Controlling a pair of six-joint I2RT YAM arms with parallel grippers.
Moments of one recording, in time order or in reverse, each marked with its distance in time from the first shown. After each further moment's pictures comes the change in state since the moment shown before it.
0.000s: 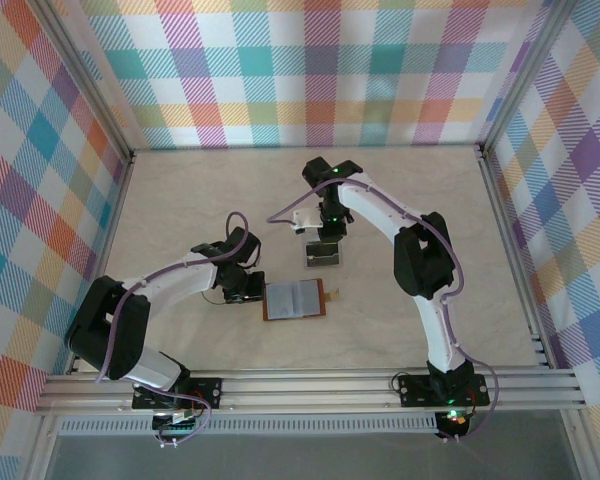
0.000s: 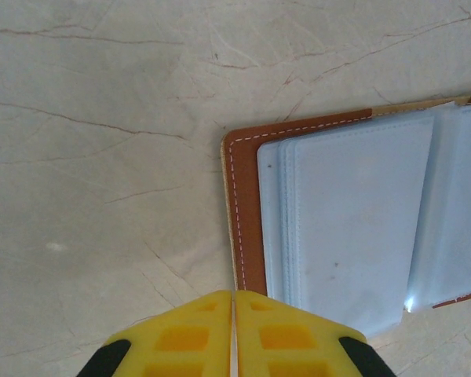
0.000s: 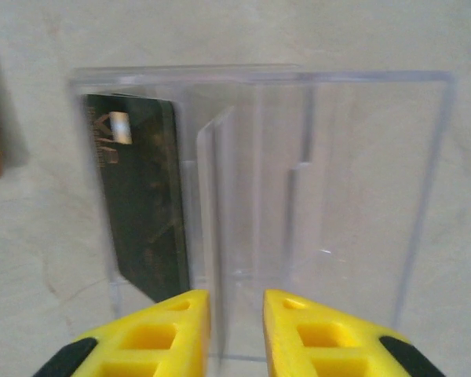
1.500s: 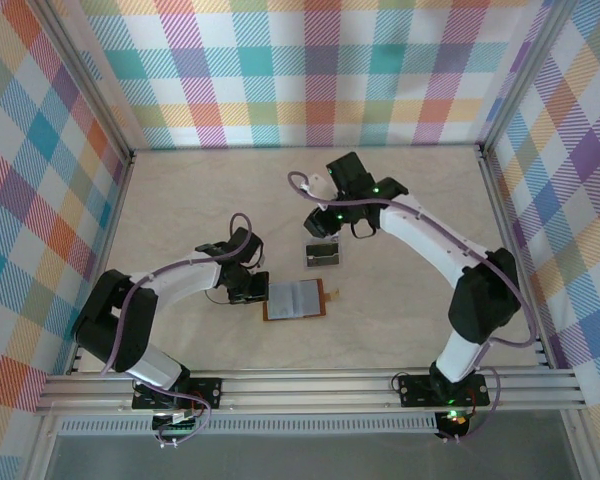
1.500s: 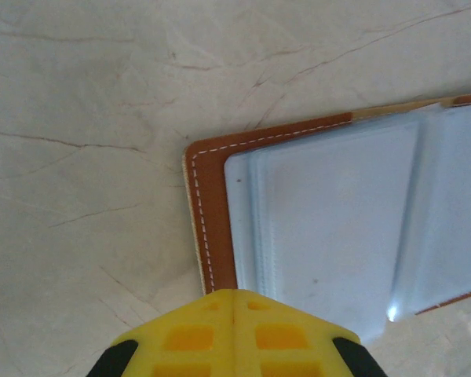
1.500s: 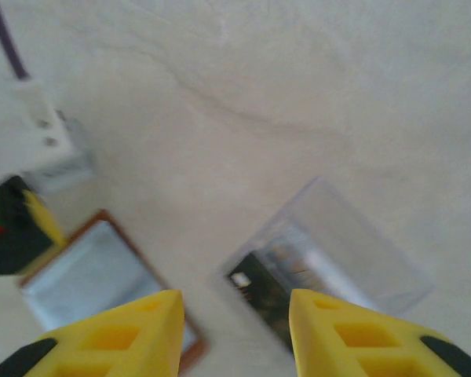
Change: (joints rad) left arm 0.000 0.056 -0.007 0.056 0.060 -0.006; right arm 0.020 -0.506 -0.473 0.467 -0.284 0.911
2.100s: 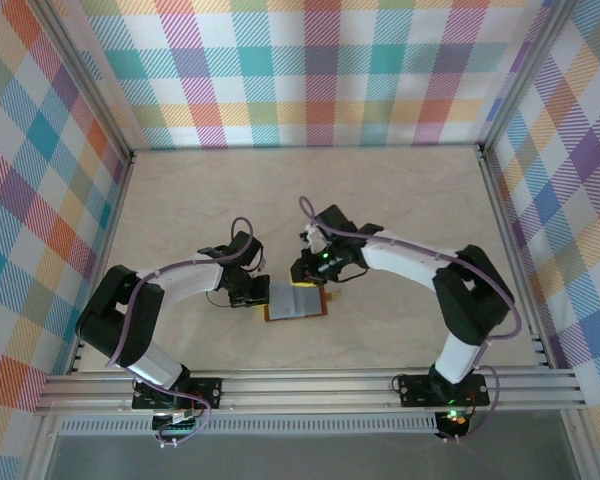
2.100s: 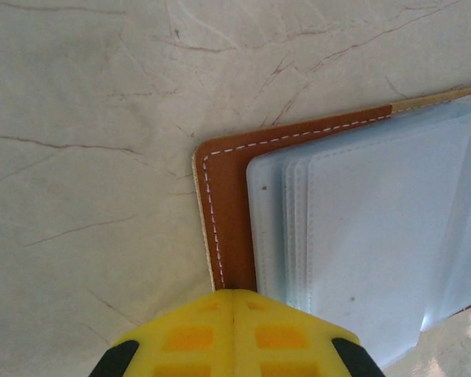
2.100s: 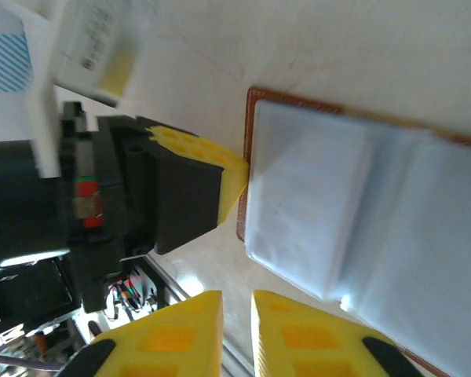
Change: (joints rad) left arm 0.001 0.023 -0.036 0.059 0.029 0.000; right arm 0.134 0.061 -0.359 0.291 -0.360 0.880
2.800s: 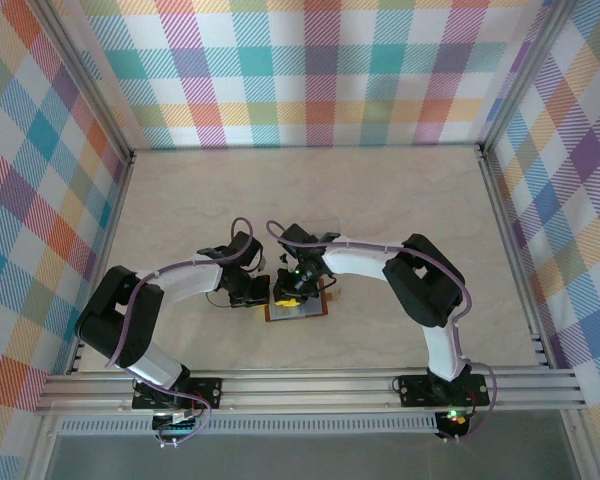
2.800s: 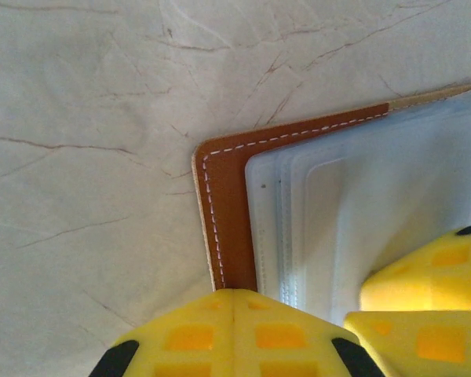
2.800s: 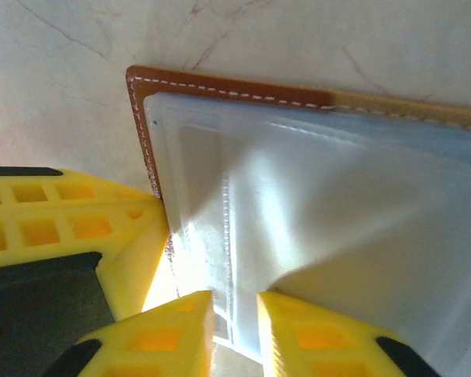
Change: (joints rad) left arm 0.000 -0.005 -0.006 0.008 0.005 0.008; right arm 0.113 0.242 0.172 -0.129 0.157 0.084
